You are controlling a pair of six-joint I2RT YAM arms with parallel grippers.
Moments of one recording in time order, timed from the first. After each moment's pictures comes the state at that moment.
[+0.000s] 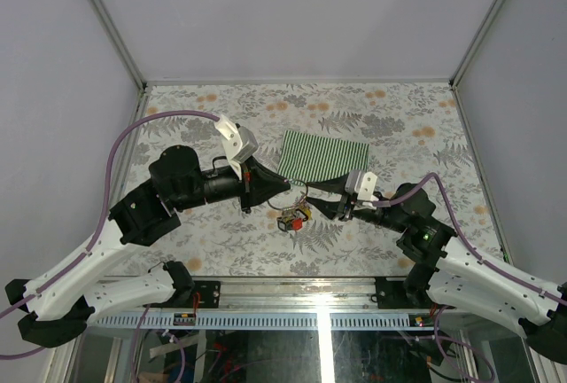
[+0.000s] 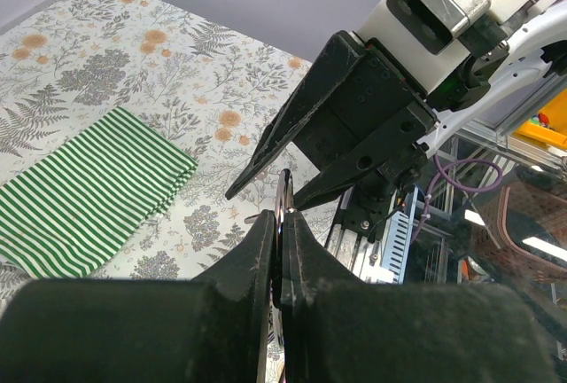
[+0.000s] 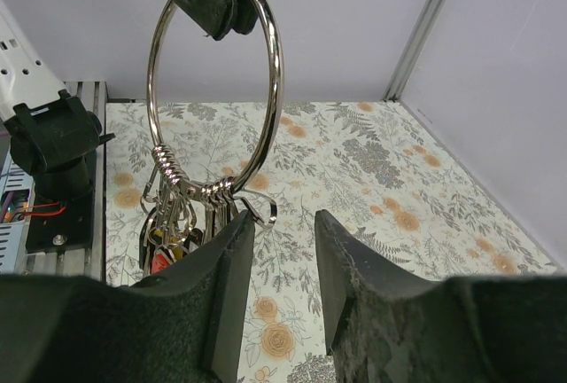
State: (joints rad) left arm -0.90 0.89 1.17 -0.37 0.33 -0.19; right arm 0.91 0.74 0.57 0.32 -0.35 -0.16
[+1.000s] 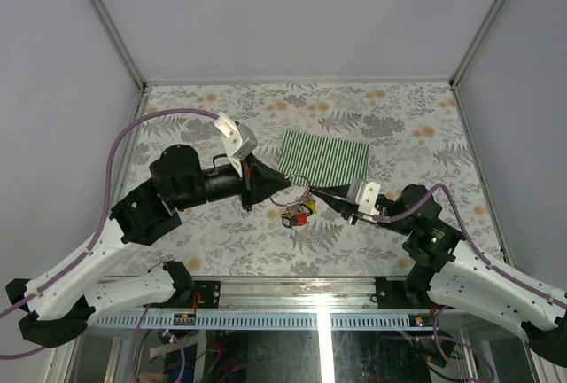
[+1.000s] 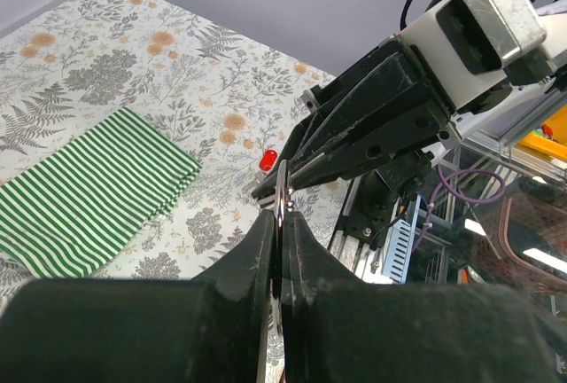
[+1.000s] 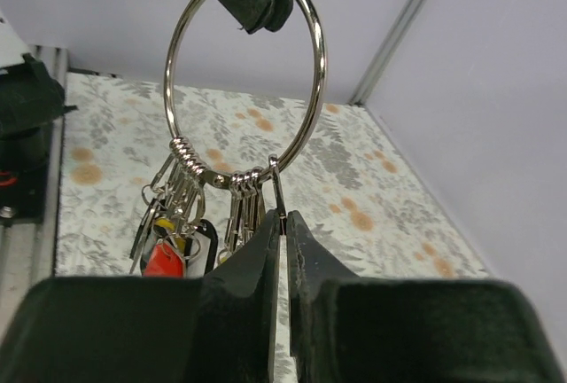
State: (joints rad) left arm -0.90 0.89 1.17 -0.37 0.32 -0.20; right arm 0.92 0.69 0.57 0.27 -0.33 -0.29
